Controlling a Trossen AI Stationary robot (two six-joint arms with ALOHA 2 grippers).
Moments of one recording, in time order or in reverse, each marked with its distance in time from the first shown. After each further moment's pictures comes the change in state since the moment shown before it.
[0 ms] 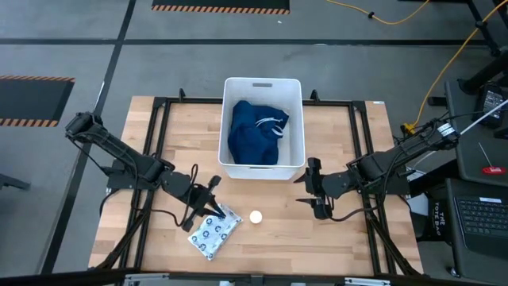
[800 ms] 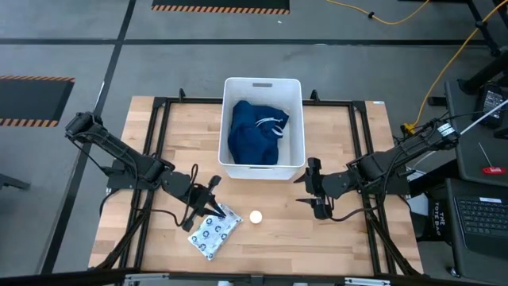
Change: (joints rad) left arm 0.001 0.000 0.000 0.000 -0.002 0.000; right arm 0.000 0.000 0.000 0.000 0.000 0.000
